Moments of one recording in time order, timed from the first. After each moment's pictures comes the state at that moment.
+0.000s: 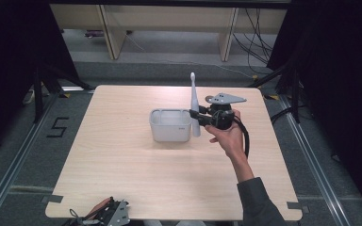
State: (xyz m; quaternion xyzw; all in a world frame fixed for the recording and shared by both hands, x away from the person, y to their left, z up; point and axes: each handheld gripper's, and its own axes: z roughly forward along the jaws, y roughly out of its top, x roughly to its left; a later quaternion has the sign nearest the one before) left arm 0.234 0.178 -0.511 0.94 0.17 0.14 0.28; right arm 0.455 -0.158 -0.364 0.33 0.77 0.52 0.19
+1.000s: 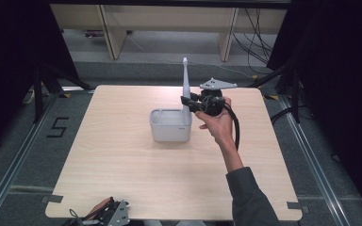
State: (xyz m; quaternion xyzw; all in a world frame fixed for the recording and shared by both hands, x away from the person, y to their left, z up) left arm 0.235 0.179 -0.509 0.94 0.16 0.12 0.26; right arm 0.481 -0.132 -0.342 0.34 0.75 0.53 0.20
